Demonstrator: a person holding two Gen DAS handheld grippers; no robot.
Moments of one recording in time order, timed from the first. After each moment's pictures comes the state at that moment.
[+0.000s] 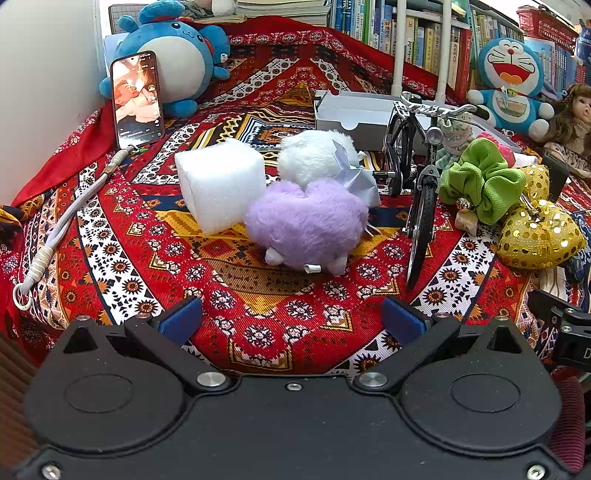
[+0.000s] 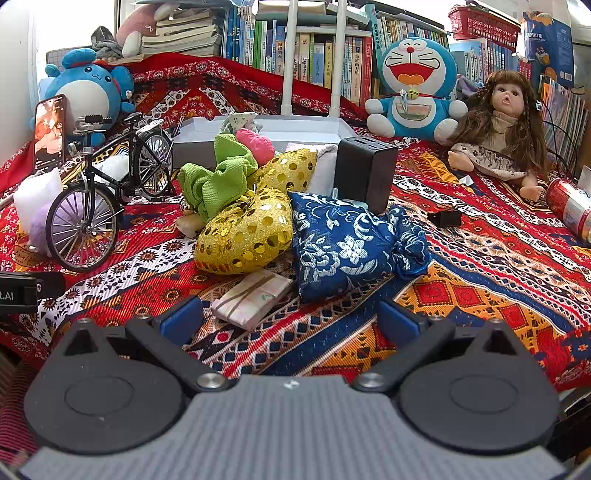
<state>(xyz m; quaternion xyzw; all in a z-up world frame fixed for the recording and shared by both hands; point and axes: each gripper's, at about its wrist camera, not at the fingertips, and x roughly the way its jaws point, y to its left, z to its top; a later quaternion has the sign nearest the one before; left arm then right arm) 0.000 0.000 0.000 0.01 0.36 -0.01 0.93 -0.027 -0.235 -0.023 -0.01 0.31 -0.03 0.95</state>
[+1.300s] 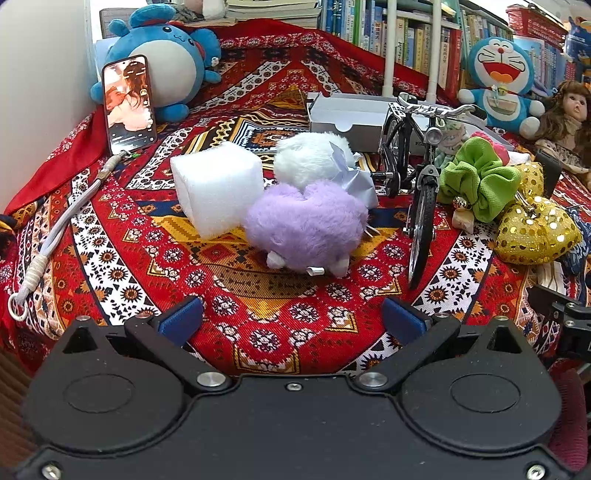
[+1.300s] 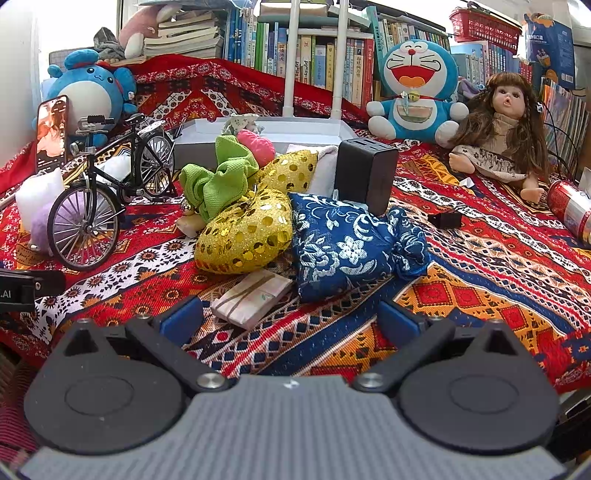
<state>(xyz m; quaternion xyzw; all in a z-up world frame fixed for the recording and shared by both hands) 0.003 0.008 -0.002 0.02 0.36 -0.03 0.93 -0.029 -0.235 -0.021 -0.01 0.31 -0.02 0.95</state>
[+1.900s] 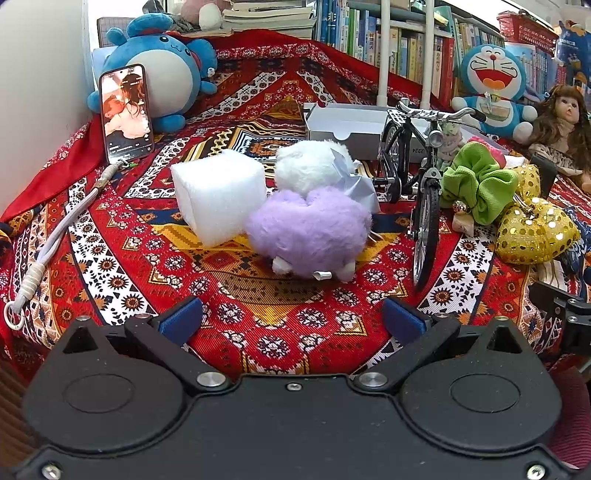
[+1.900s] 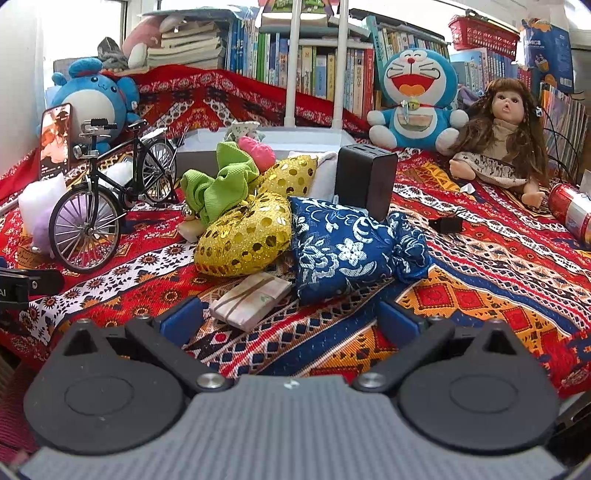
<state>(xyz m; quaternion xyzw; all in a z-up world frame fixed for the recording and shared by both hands) -0.001 0.013 -0.006 0.02 0.33 -0.04 0.94 -0.034 -0.237 -0.029 -0.01 0.28 -0.02 0.96</state>
